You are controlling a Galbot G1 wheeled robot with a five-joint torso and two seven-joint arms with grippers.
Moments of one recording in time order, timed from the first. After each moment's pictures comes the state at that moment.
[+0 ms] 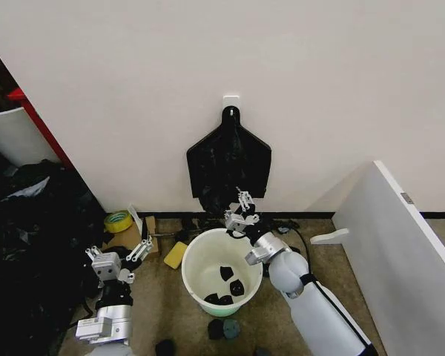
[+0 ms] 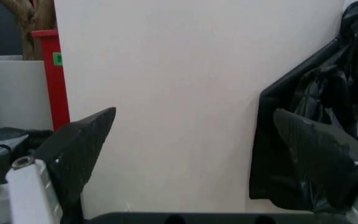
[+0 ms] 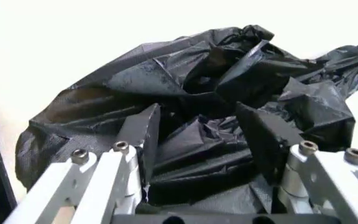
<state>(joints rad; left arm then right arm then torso) 1.71 -1.45 -0.52 -2.20 -0.07 -0.32 -0.19 -1.00 1.33 0.10 1.65 -0.83 0.21 0.06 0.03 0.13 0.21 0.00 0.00</state>
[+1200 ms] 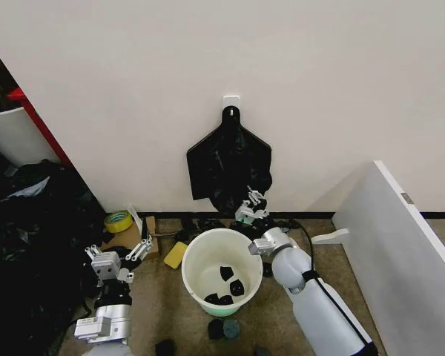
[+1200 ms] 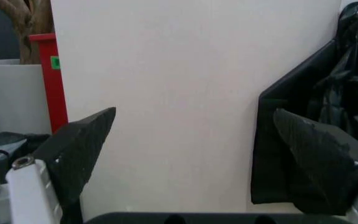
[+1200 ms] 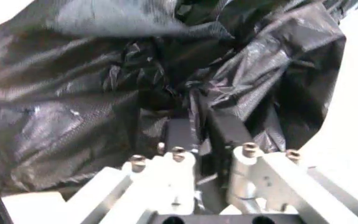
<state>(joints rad) 1.70 -1.42 -0.52 -2.20 -0.08 -0.32 -0.20 -0.99 1.34 0.16 1.64 -0.88 0.04 0.07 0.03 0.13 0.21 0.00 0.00</state>
